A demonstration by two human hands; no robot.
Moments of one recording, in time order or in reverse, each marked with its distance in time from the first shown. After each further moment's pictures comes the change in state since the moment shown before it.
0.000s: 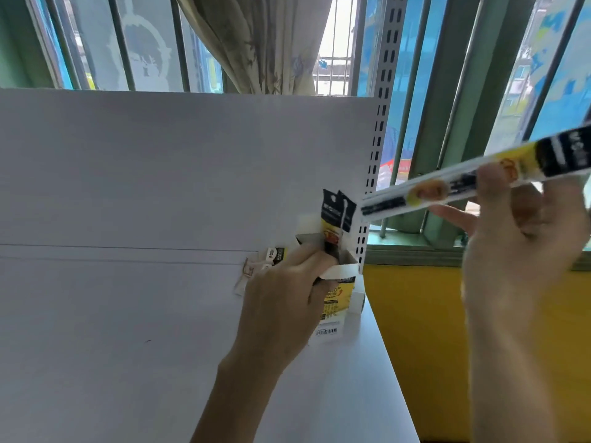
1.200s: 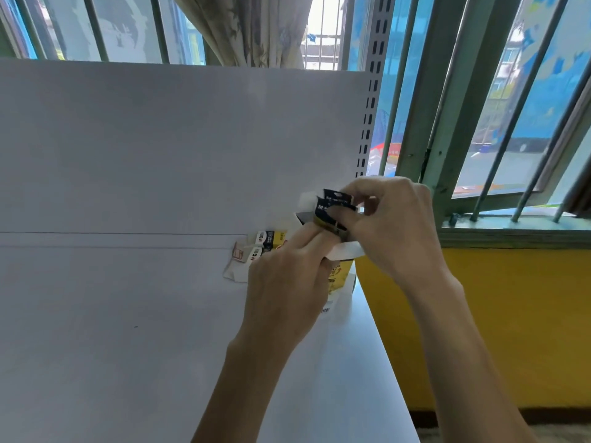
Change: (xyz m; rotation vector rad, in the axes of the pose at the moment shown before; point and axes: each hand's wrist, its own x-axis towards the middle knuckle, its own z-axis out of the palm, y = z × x) left_hand 0.001 0.013 0.011 0.085 0.065 0.042; right_hand -0.010 0.031 0.027 -0.737 -0.654 -0.073
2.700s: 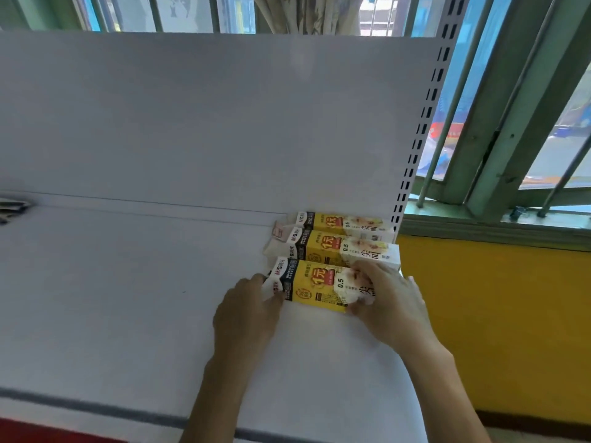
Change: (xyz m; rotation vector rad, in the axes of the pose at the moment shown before) left_hand -0.073 -0.087 0.010 0.132 -0.368 -0.773; right_hand -0.071 0.048 0.076 -0.234 -0.521 0.265
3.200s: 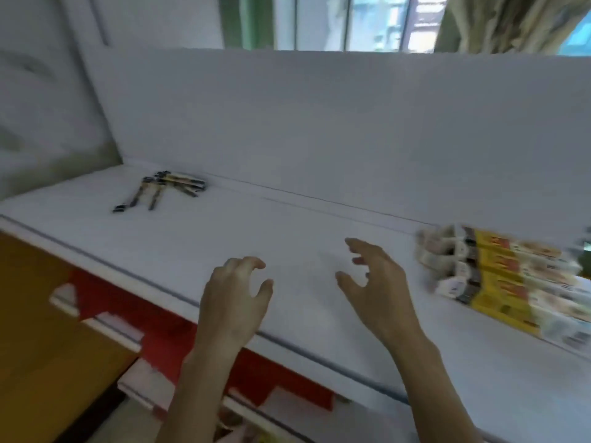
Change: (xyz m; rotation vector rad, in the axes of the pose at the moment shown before) left_hand -0.029 -0.184 -0.160 -0.030 0.271 -0.037; right_hand -0.033 -0.220 0.080 0.455 0.029 -0.333
